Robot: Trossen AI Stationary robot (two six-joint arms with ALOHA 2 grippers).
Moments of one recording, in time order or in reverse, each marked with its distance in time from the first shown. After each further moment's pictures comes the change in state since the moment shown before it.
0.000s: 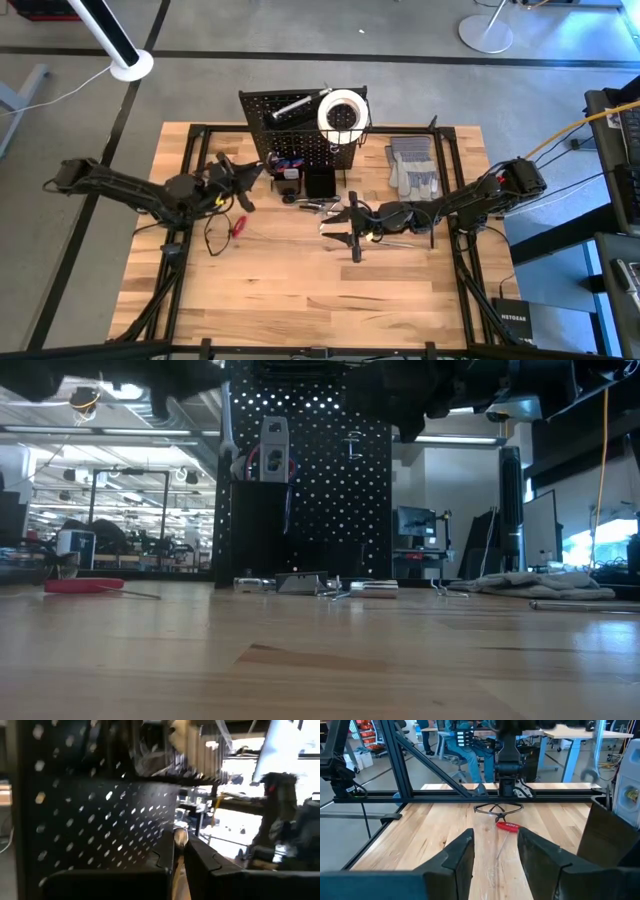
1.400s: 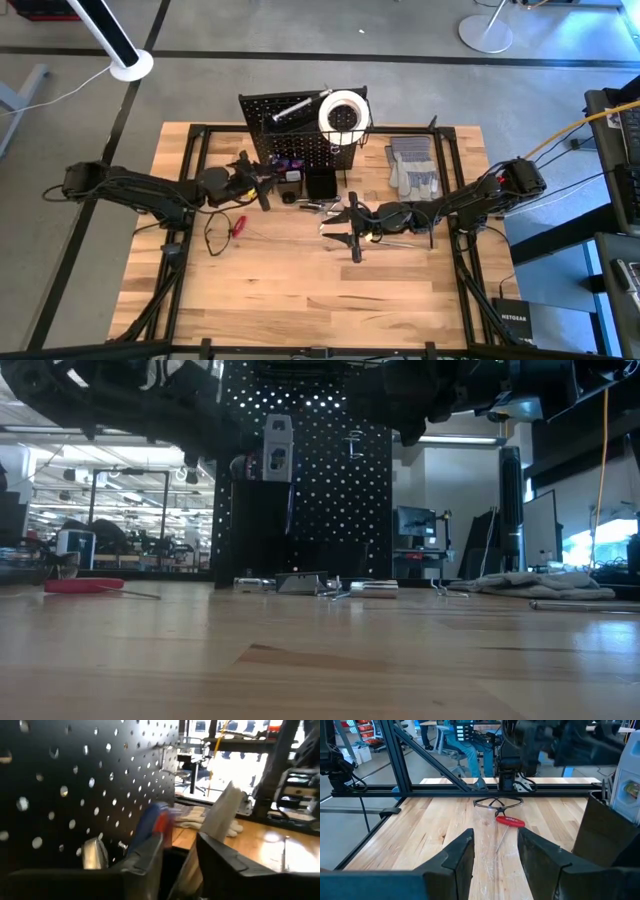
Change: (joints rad) left arm 0.231 0.232 -0.004 -0.071 0.325 -0.094; right arm 0.000 0.001 0.000 -0.025 0.001 0.002
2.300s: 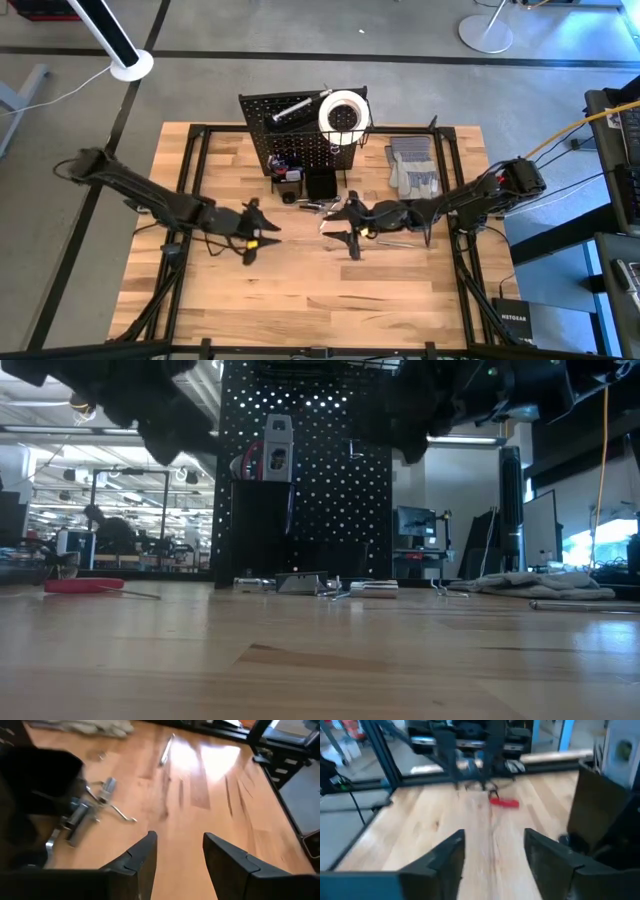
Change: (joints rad) left arm -0.433 0.006 0.189 -0.643 0.096 -0.308; right arm -0.027 0.000 0.006 -0.091 -0.002 0.104
